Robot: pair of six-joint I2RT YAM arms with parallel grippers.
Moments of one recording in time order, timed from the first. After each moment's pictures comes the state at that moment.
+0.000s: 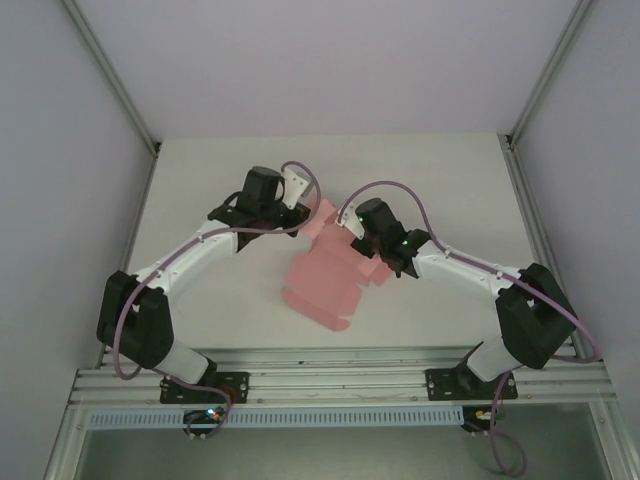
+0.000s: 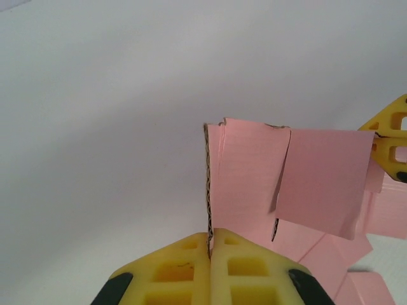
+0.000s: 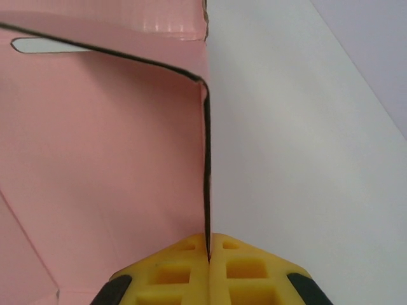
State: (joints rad) left arm -0.56 1.51 1.14 -0.32 0.25 0.03; right arm 0.64 1.51 0.97 -0.19 0.30 -0.42
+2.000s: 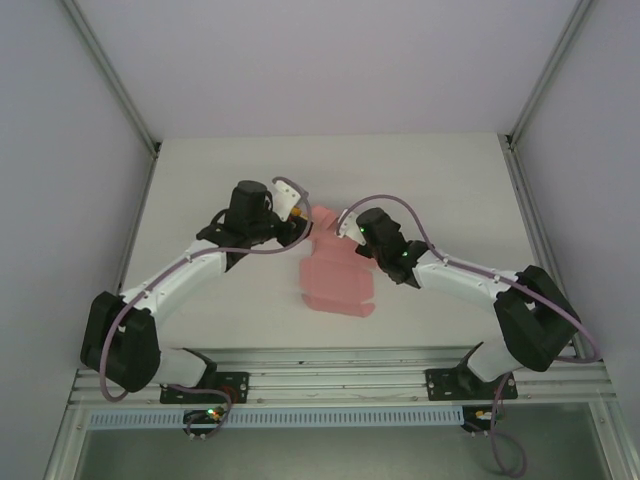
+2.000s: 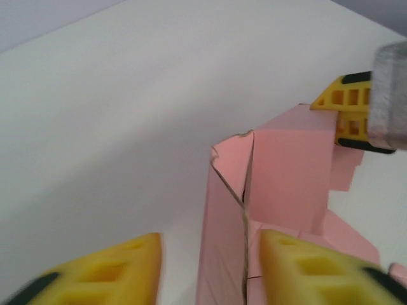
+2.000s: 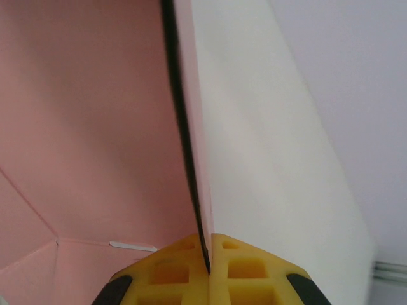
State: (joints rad) left arm -0.54 1.38 0.96 -0.15 0.34 0.07; right arm 0.67 1.49 0.87 -0.02 0.50 -0.65
